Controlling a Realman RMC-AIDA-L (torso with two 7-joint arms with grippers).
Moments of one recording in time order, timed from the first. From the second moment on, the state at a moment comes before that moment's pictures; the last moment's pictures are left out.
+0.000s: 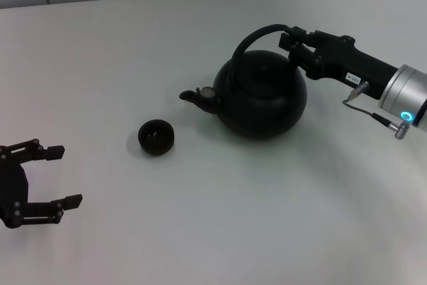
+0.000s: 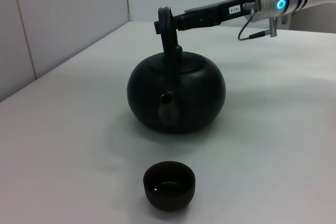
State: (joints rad) left arm -0.28 -2.00 0.88 0.91 1.97 1.65 -1.18; right arm 0.50 2.09 -0.73 -0.30 -1.42 -1.22 1.00
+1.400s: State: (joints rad) left arm -0.29 -2.00 0.88 0.91 1.97 1.62 -1.18; right arm 0.49 2.08 -0.72 -0.31 -1.40 -1.27 0.98
